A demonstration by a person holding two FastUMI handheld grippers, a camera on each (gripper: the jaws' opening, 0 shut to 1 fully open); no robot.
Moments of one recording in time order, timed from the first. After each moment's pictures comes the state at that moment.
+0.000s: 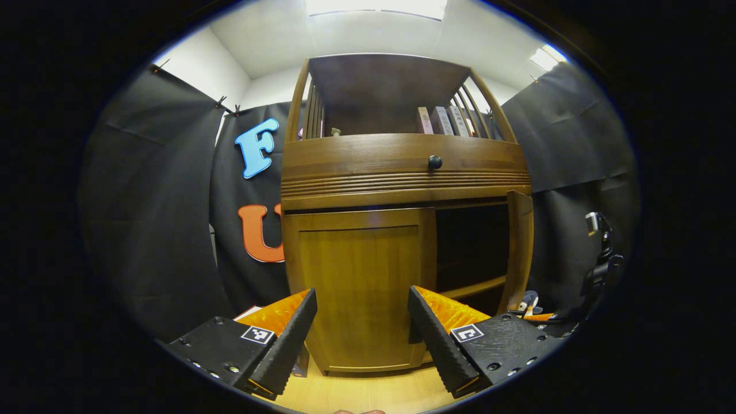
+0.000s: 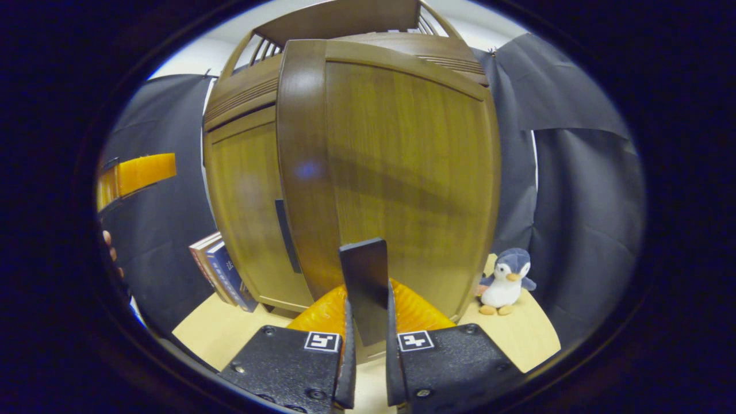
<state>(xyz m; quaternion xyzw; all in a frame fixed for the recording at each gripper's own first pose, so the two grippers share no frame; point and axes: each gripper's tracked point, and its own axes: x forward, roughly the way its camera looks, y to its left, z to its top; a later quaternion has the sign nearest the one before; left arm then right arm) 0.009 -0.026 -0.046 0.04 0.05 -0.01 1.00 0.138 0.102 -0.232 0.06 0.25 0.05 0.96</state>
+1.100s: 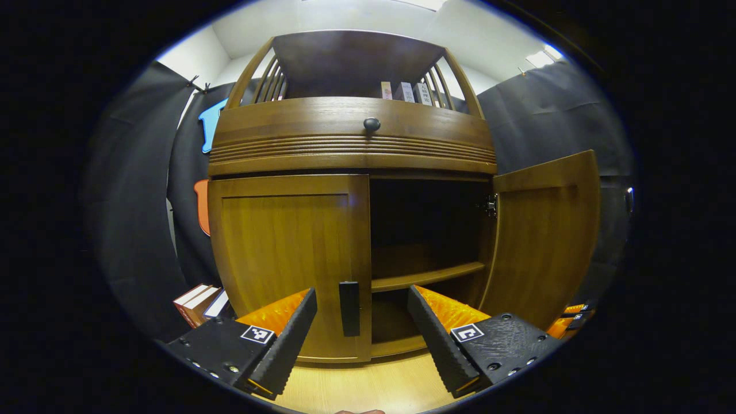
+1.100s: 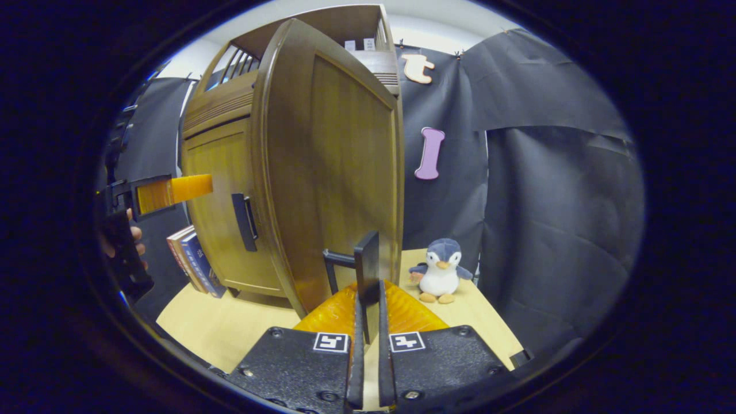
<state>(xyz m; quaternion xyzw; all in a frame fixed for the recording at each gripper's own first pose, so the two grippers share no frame) 0.025 -0.120 -0.089 0.01 0.10 -0.09 0.99 0.096 0.006 -0.223 0.05 0.25 -0.04 0.97</state>
